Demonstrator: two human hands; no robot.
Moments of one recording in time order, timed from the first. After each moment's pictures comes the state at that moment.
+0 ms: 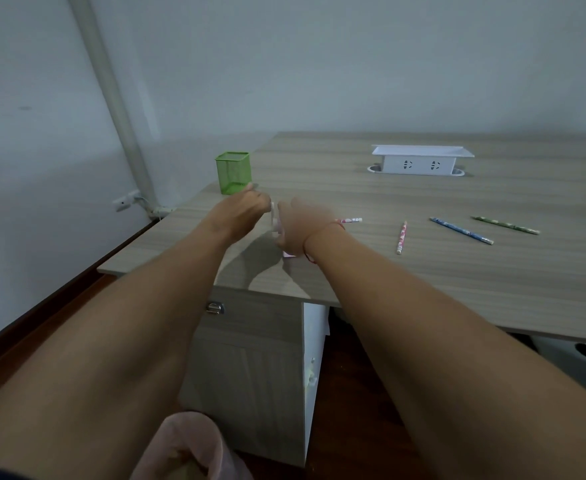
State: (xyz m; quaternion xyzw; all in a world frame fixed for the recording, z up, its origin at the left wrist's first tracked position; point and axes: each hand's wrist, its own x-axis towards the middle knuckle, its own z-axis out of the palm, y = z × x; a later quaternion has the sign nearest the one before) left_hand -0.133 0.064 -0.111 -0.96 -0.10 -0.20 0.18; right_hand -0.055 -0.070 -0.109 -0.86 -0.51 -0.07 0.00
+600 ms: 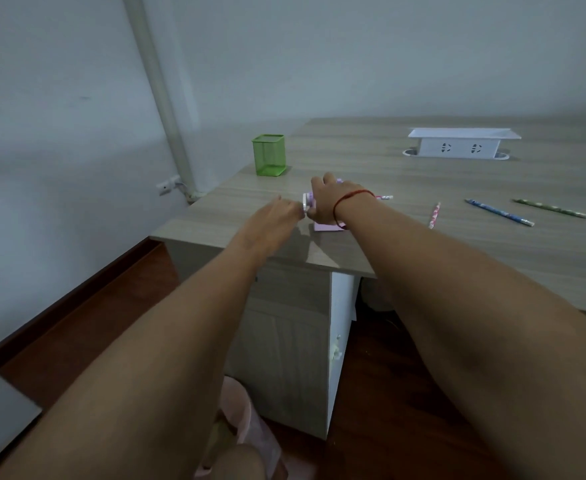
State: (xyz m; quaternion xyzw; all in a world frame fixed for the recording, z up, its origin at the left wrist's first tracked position) left_hand -0.177 -0.001 -0.140 -0.97 -0.18 -0.16 0.08; right_hand -0.058 -0.075 -0.102 -0.85 -0.52 -0.05 0.03
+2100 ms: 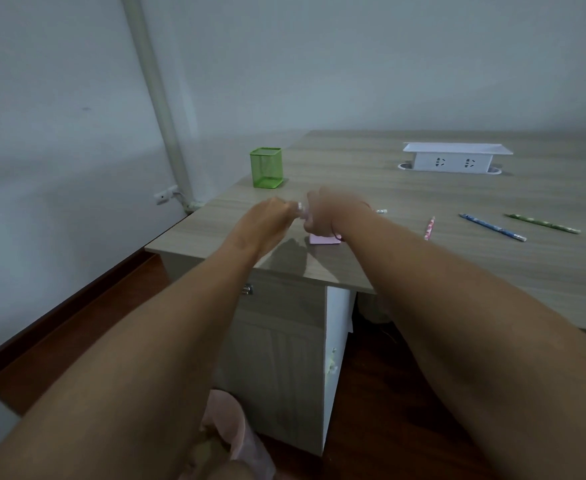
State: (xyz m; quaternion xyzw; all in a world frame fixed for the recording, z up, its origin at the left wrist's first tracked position) left_hand -0.177 0.006 -0.119 -0.95 -0.16 -0.25 0.07; right_hand -0.055 -0.075 -0.099 -0.84 -0.54 -0.07 0.00
